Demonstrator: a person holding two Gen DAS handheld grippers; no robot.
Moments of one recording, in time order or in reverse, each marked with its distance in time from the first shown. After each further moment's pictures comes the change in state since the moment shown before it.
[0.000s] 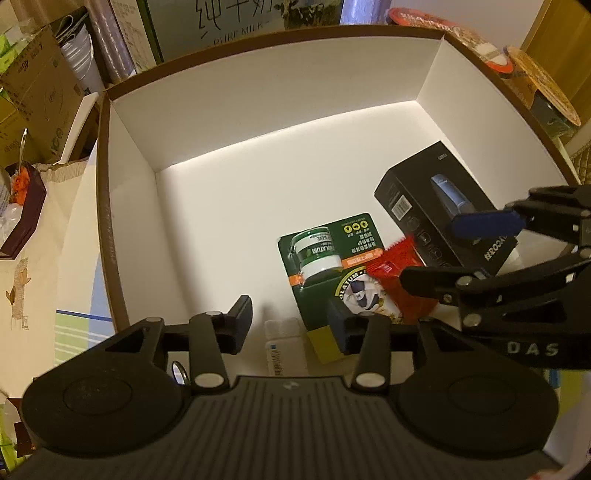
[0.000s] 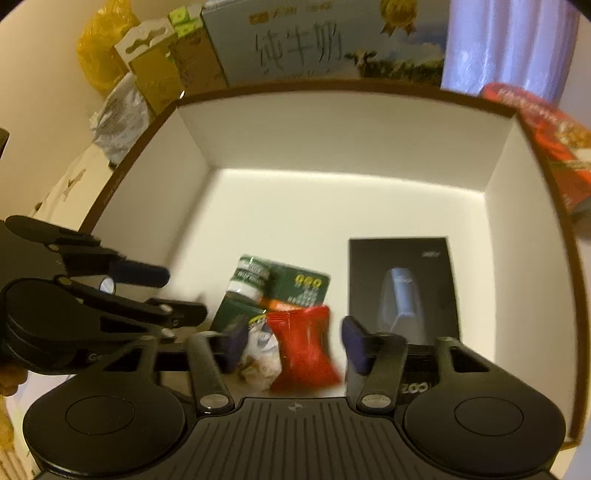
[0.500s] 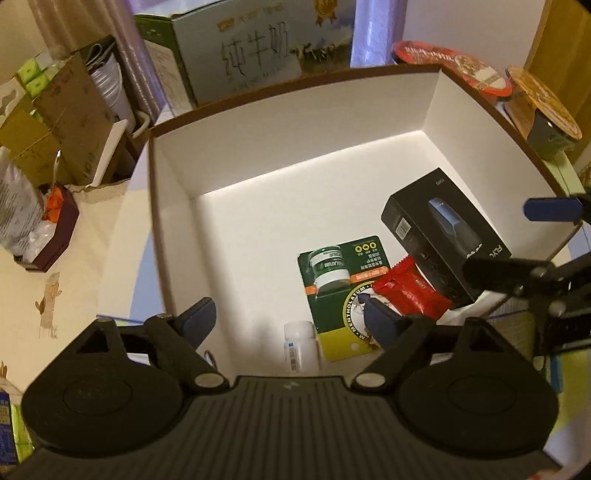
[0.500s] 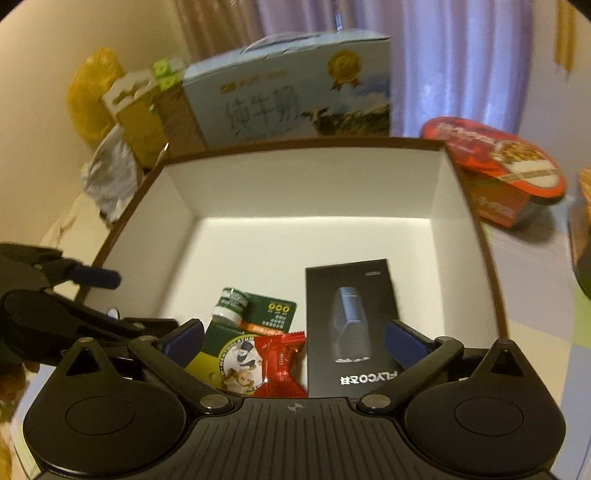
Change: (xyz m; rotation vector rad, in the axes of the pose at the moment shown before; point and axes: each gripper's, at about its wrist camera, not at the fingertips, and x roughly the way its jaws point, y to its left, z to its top) left arm -0.043 -0.008 -0.010 -0.012 -0.097 0.097; right arm -0.056 -0.014 -0.016 0.079 -0.160 -0.044
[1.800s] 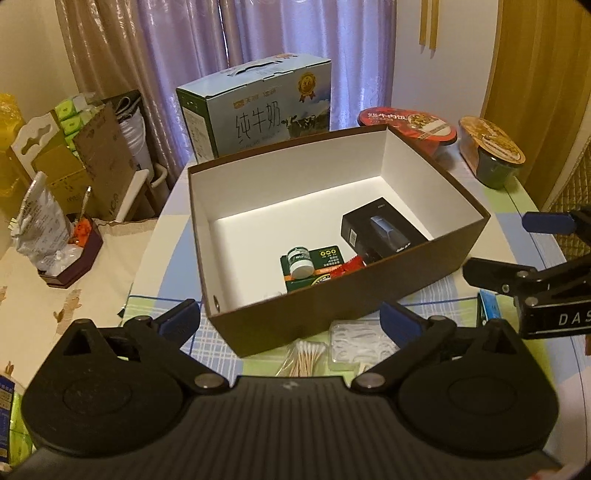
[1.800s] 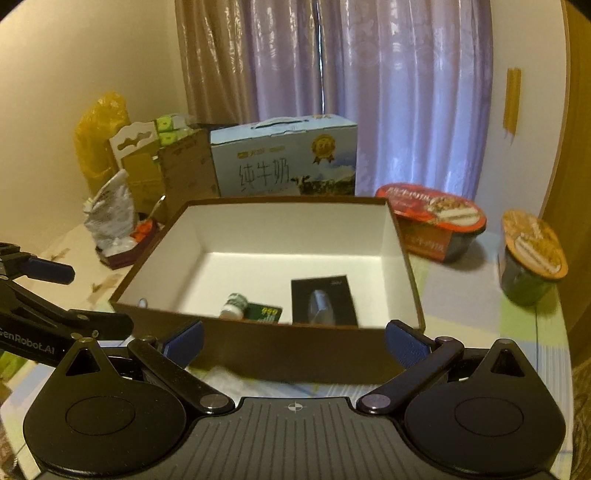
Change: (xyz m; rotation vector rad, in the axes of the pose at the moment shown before) left arm -0.123 -0.033 -0.084 -0.009 -0.238 0.027; right arm -0.111 0.027 -0.072 -0.072 -0.231 -0.087
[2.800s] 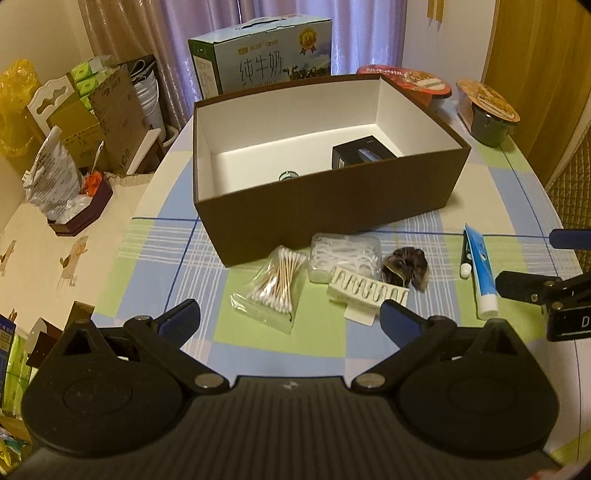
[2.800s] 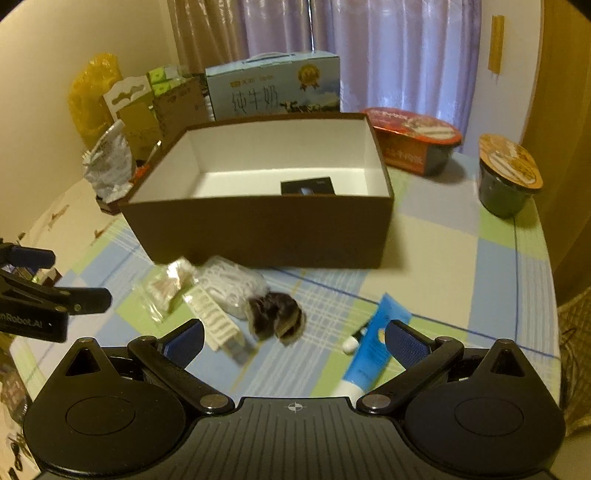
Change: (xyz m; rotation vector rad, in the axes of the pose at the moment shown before) left arm -0.028 -0.031 -0.071 -0.052 0.099 0.030; right arm -0.050 -0.010 -0.068 0.036 0.176 -0.021
